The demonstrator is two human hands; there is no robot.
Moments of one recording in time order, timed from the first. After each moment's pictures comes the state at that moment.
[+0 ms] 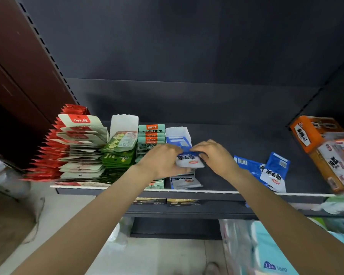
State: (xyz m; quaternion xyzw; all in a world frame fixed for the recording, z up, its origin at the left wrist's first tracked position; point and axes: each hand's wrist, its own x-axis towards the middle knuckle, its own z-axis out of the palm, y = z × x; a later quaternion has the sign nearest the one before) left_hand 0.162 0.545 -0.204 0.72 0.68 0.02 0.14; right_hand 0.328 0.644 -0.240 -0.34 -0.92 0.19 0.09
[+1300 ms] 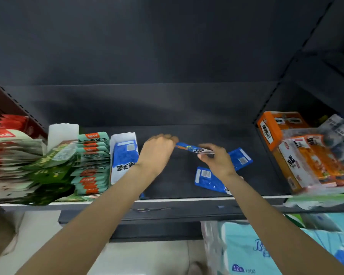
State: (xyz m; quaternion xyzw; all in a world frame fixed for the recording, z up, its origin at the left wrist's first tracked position) left_hand 0.287 0.648 -0.211 0.68 0.73 0.04 -0.03; right_hand 0.458 0.711 -0.254 -0.52 -0.71 0.42 0.24
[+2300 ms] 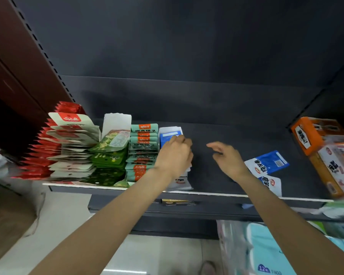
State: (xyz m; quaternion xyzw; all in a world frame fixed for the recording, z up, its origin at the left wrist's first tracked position) left_hand 0.215 0.575 -0.210 0.65 0.75 0.12 0.06; right_hand 0.369 0.657 -0.238 -0.49 -0.77 0.36 0.16
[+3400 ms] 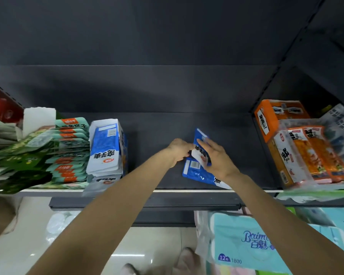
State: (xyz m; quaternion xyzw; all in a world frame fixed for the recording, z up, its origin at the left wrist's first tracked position) left_hand 0.363 0.710 -0.273 0.31 0.74 0.28 0.53; right_hand 0.511 0.739 -0.299 -0.45 -0.84 0.30 0.00
